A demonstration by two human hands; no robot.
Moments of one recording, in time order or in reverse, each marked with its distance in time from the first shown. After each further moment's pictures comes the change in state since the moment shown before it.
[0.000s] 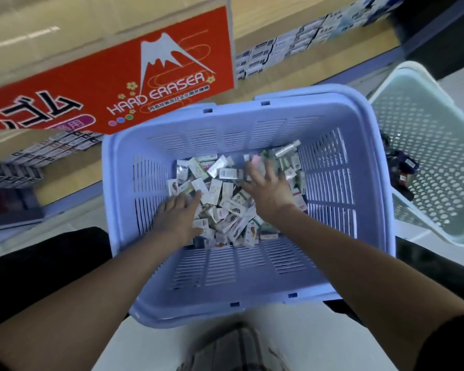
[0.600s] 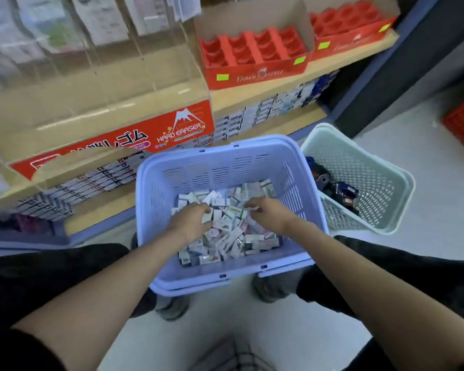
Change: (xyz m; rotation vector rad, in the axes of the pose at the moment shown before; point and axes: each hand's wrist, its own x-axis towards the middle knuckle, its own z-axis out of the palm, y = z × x) left_hand -0.090 0.039 -0.064 -0.358 0.322 0.144; right_hand -0.122 0.017 -0.081 0.947 0.027 0.143
